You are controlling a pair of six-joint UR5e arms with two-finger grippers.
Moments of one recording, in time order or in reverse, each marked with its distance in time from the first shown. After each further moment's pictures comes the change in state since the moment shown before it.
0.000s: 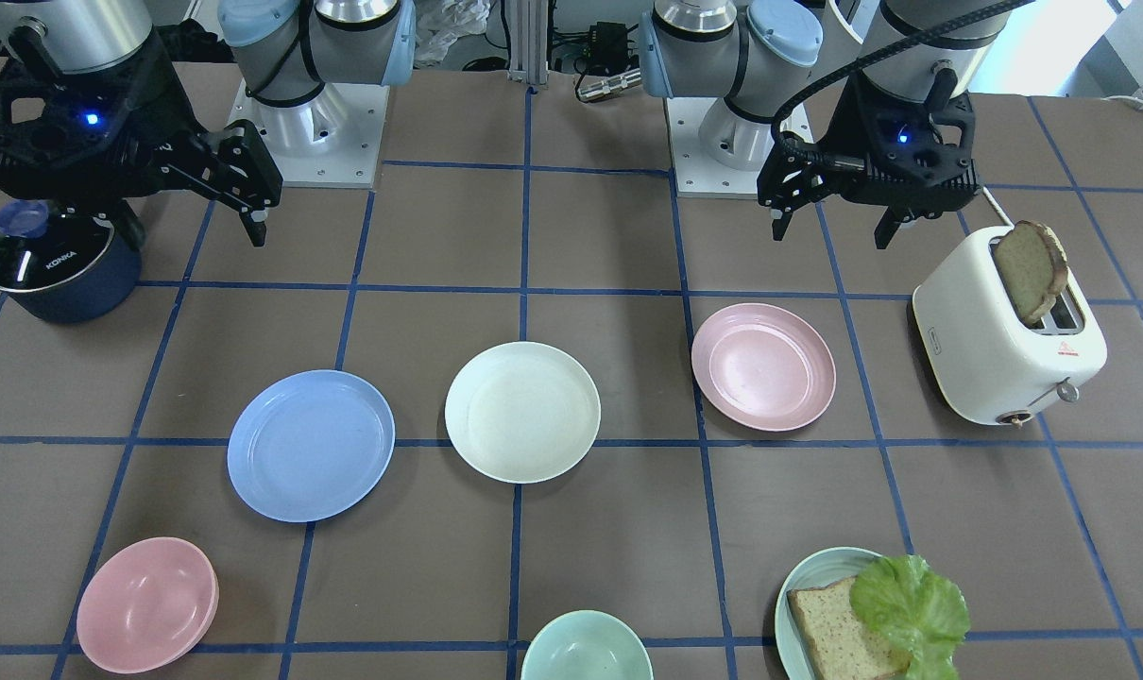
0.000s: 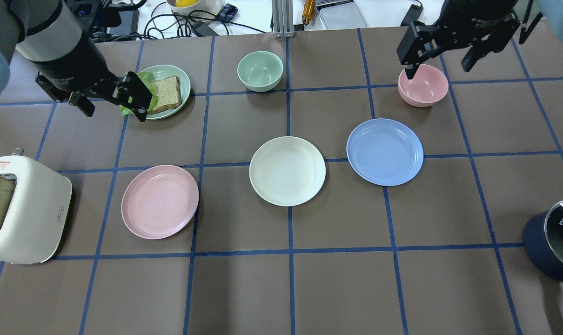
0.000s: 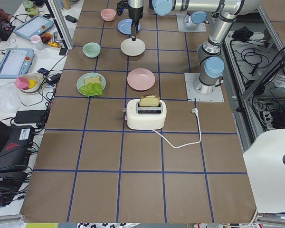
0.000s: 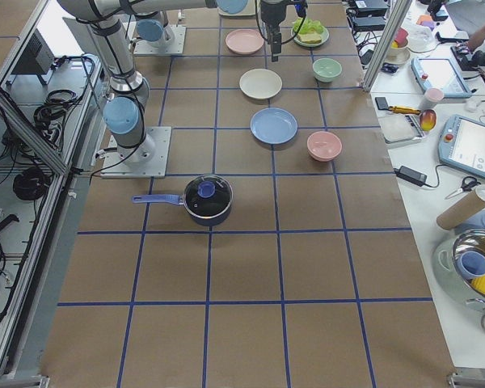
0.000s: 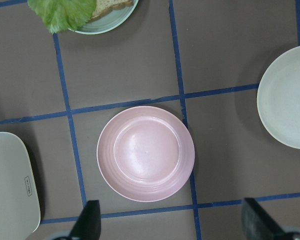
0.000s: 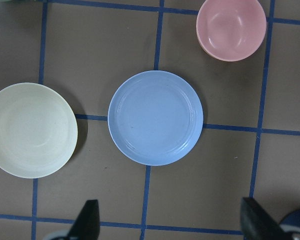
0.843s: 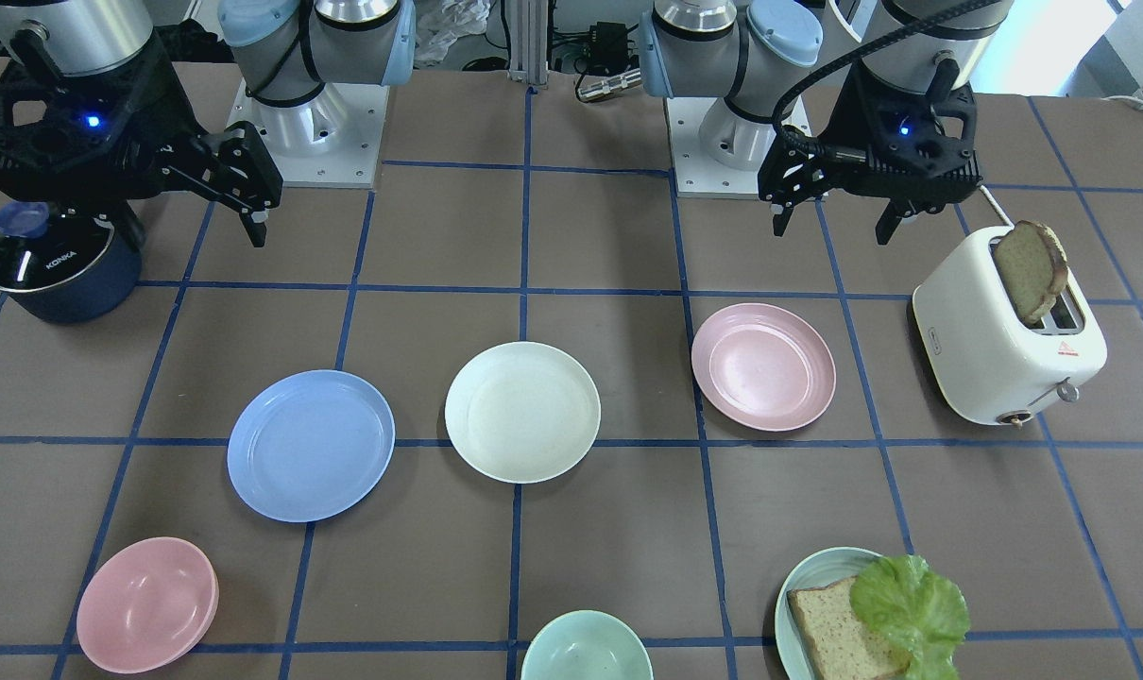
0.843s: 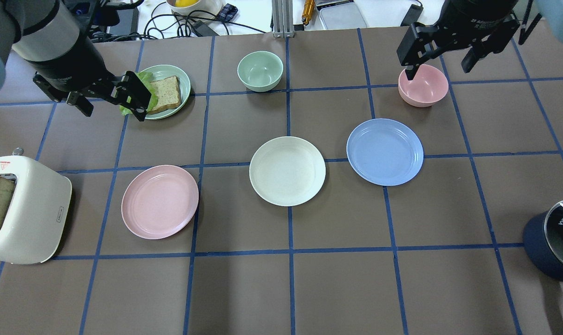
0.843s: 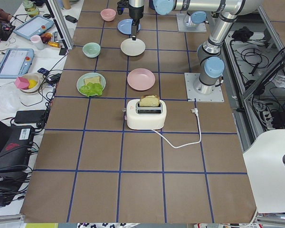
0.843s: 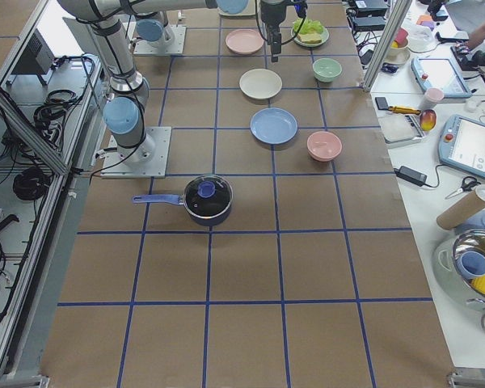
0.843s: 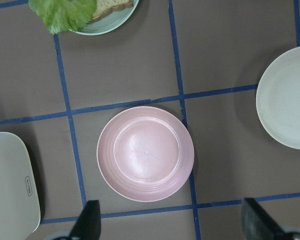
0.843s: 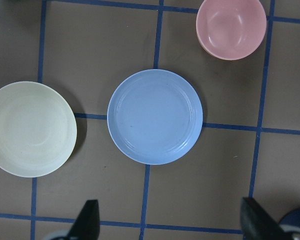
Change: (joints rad) left arm 0.000 0.011 0.000 0.000 -0.001 0.000; right arm 0.000 0.001 0.002 0.002 -0.002 -0.001
